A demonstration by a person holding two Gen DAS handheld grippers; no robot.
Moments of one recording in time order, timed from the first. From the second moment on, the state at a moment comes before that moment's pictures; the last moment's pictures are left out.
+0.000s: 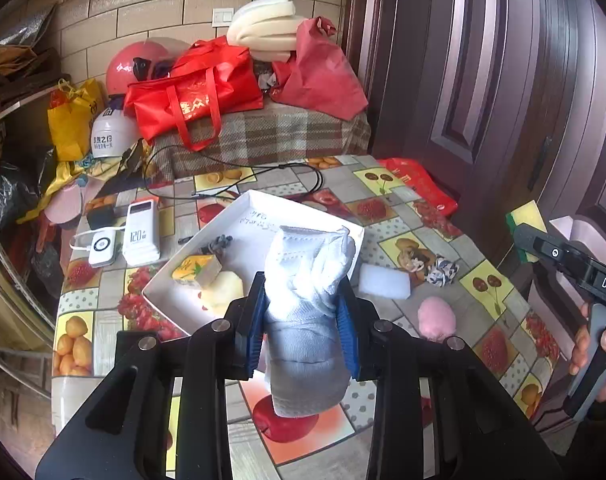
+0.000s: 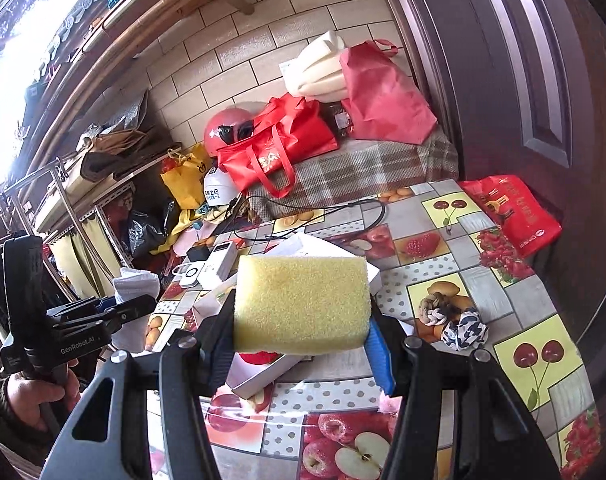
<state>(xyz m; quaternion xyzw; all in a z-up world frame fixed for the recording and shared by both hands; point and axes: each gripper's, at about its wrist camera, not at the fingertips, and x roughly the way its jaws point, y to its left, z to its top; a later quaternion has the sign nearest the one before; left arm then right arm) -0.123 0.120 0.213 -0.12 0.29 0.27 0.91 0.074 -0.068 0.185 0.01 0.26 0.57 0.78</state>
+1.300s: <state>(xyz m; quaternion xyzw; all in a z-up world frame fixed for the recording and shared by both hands) -0.106 0.166 0.173 -0.17 0.31 0.26 0.90 0.079 -0.017 0.162 -0.03 0.31 0.56 0.76</state>
